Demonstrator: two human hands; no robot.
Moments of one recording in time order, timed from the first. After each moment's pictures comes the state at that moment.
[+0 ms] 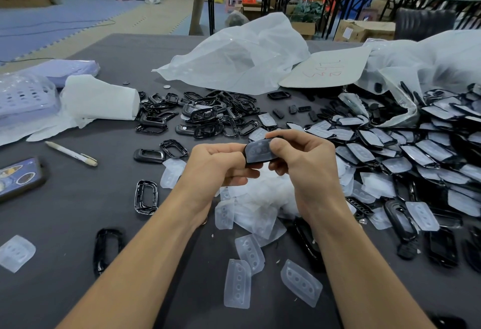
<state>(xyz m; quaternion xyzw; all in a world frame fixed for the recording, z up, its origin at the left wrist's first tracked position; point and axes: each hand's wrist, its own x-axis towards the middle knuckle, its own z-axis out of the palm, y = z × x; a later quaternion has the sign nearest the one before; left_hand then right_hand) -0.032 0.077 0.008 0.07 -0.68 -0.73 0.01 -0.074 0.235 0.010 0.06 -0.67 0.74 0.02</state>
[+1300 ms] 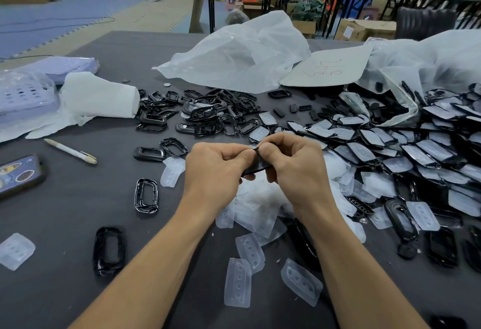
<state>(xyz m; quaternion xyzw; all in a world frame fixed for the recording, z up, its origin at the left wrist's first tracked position) -0.038 0.090 -0.003 0.08 -0.76 -0.63 0.17 -0.074 0.227 0.001 0.13 -0.72 0.68 0.04</state>
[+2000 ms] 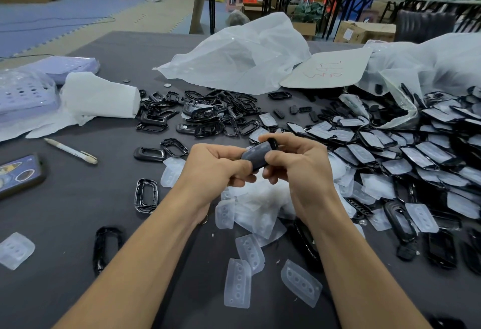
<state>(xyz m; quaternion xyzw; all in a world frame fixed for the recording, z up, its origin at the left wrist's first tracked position) -0.037 0.075 0.003 0.08 -0.70 -0.71 0.03 -0.078 0.232 0.001 0.09 -0.65 0.76 -0.03</state>
